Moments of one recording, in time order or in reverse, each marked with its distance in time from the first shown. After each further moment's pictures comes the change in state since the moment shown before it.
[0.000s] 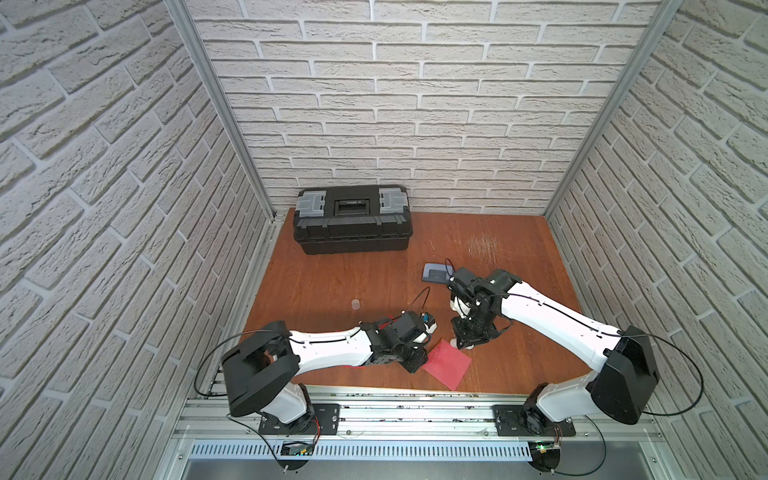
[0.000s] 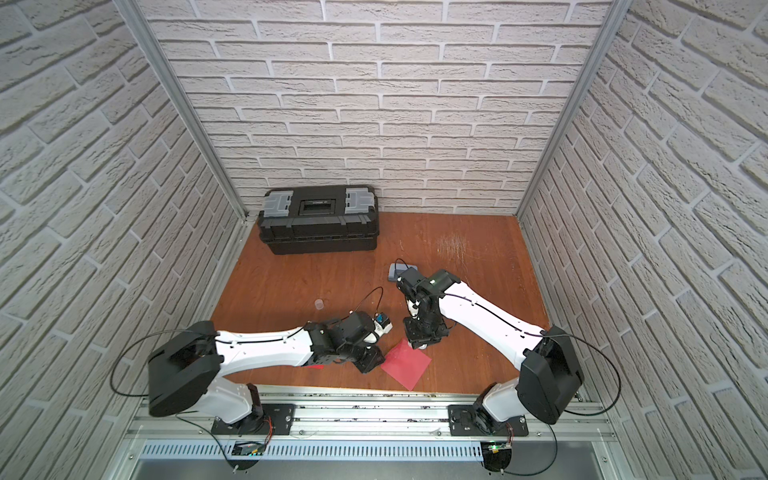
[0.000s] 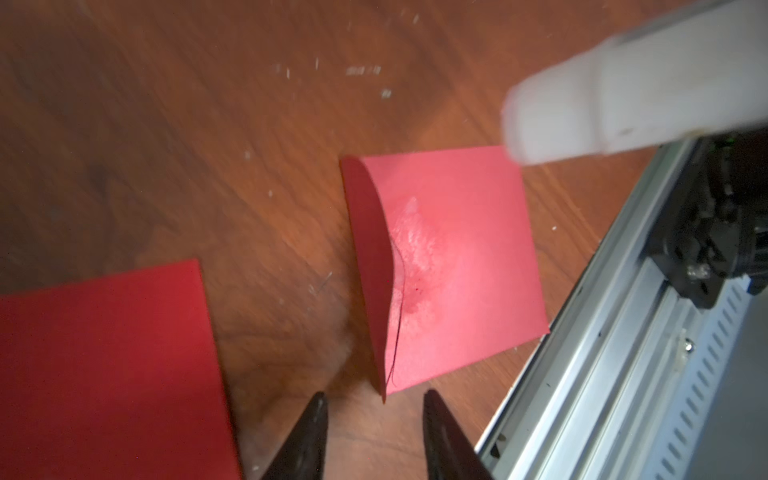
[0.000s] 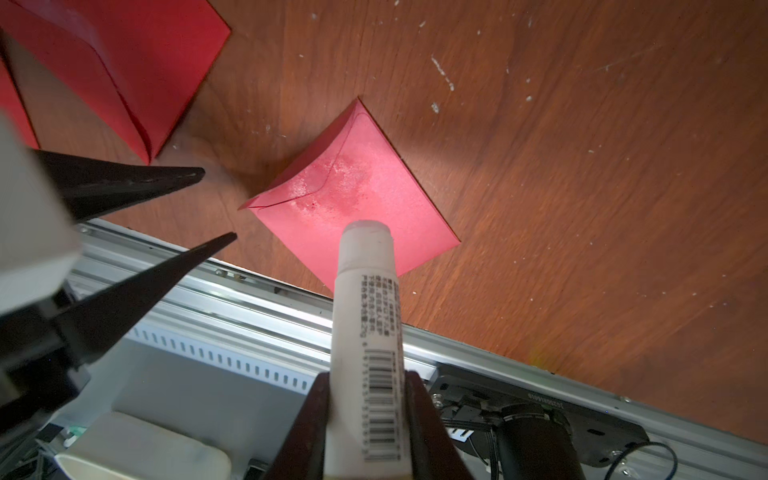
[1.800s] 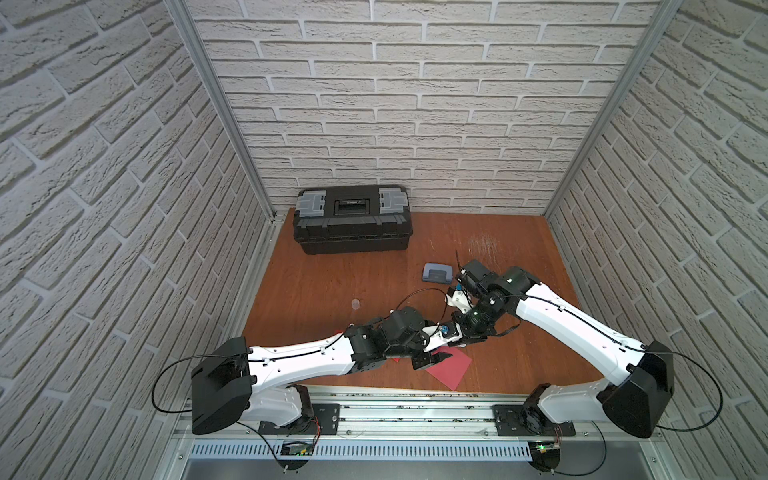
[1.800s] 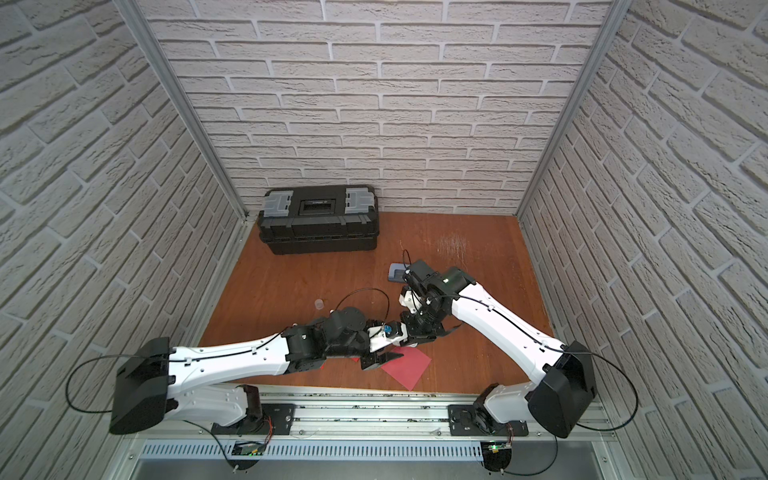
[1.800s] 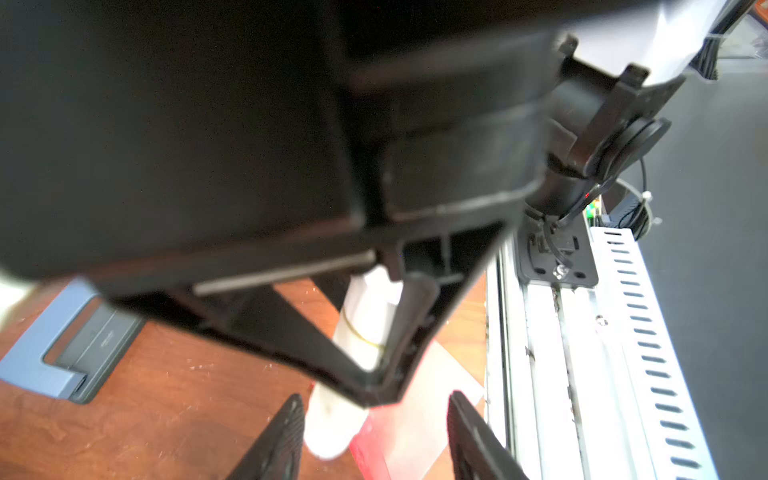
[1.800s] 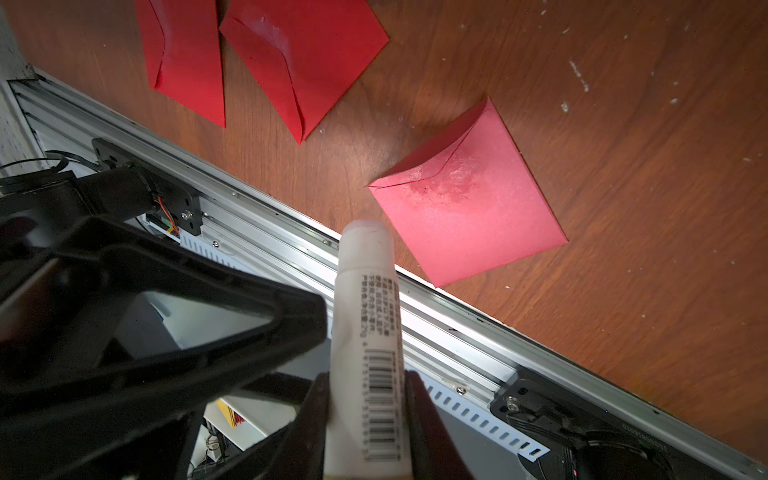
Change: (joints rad) left arm -0.066 -0.139 0.033 0.198 0.049 0.537; right arm -0.014 -0.077 0.042 0.019 -0.210 -0.006
